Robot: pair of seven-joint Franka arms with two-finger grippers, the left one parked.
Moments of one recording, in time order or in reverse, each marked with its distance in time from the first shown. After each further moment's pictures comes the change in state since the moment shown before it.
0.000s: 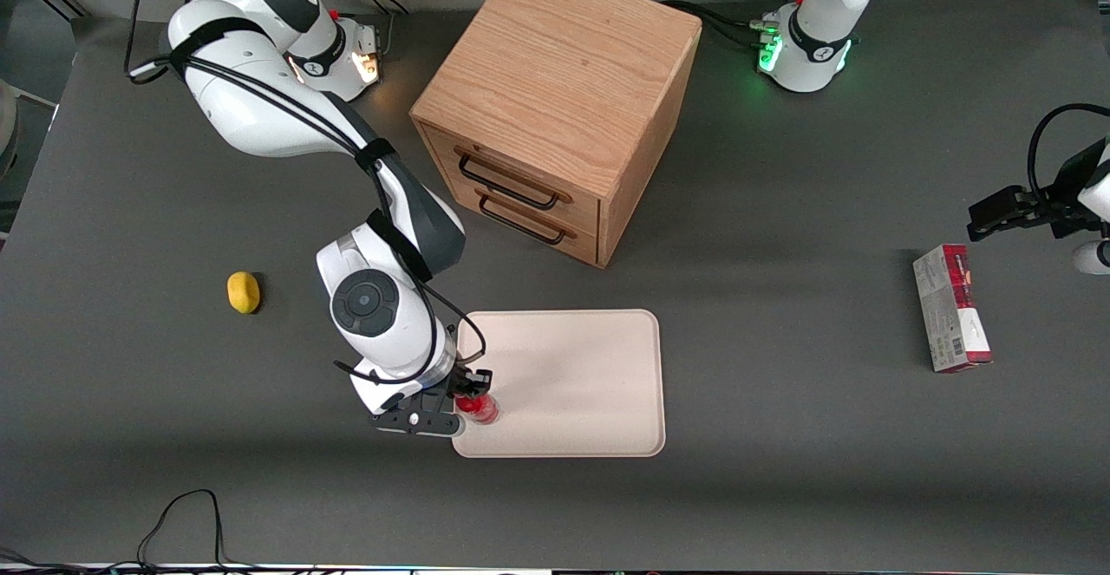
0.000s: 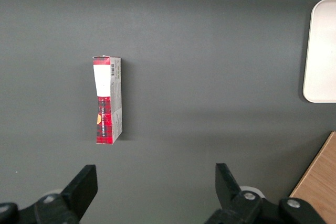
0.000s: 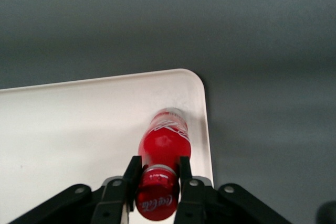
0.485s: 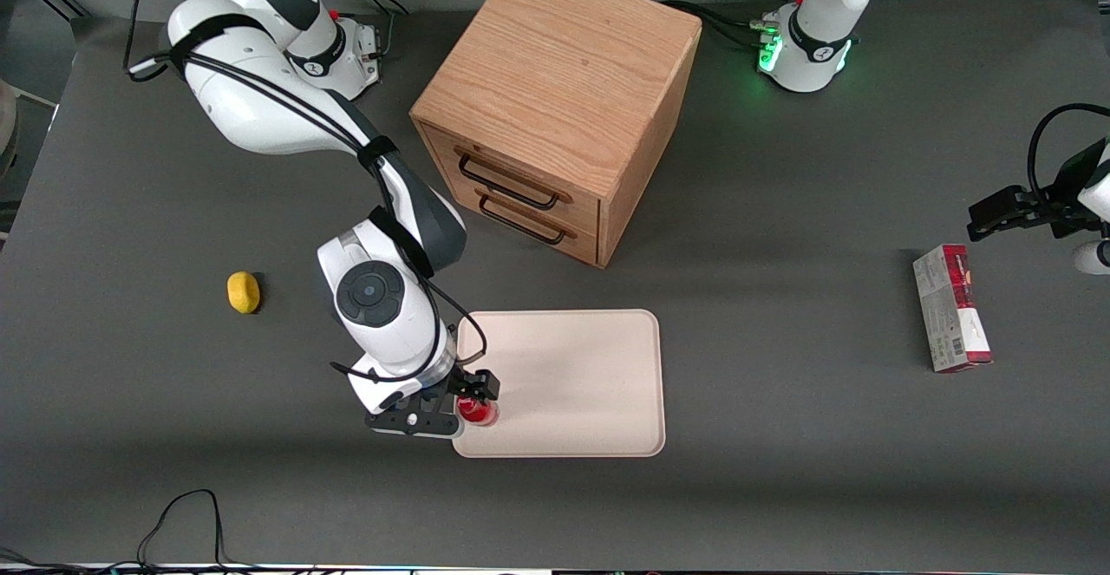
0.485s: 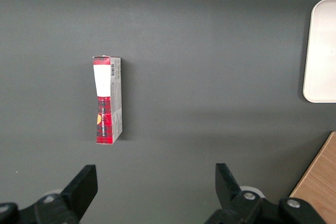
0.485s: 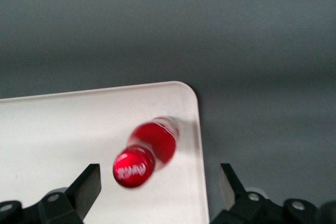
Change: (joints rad) arm 0.003 -0.033 -0.003 0.002 -0.035 -0.045 0.010
